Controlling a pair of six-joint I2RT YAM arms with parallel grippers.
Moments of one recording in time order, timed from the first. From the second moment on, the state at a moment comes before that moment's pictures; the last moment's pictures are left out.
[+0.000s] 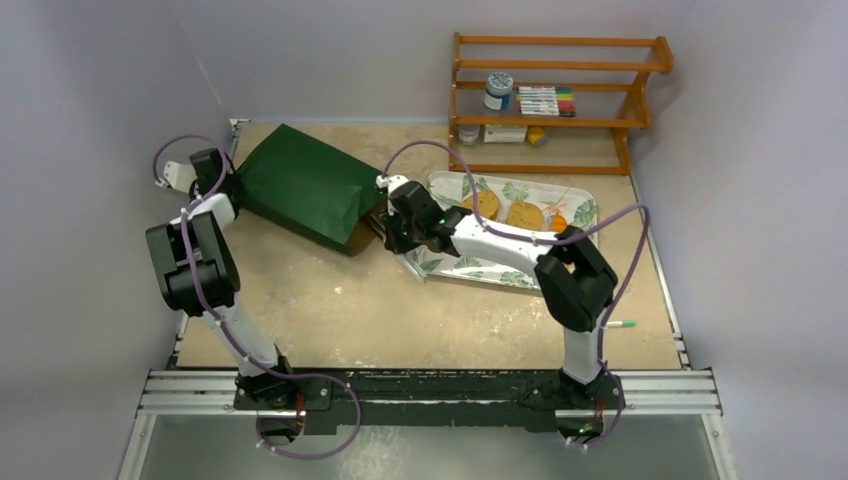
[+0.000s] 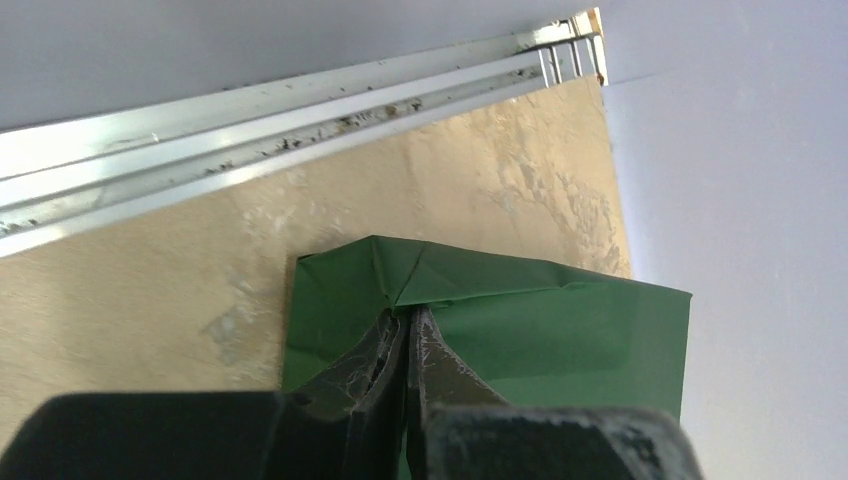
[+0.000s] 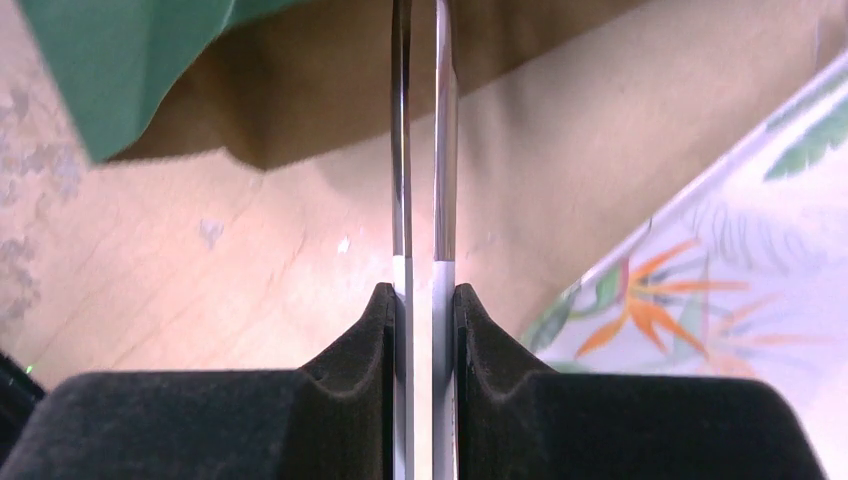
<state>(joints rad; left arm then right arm) 0.37 1.86 1.15 0.12 -0.25 -1.00 0.86 1.95 1.44 -0.26 0.03 0.32</state>
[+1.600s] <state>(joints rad) 0.27 1.88 1.27 -0.13 -0.44 -1.06 0.96 1.25 0.85 -0.66 0.33 0.89</state>
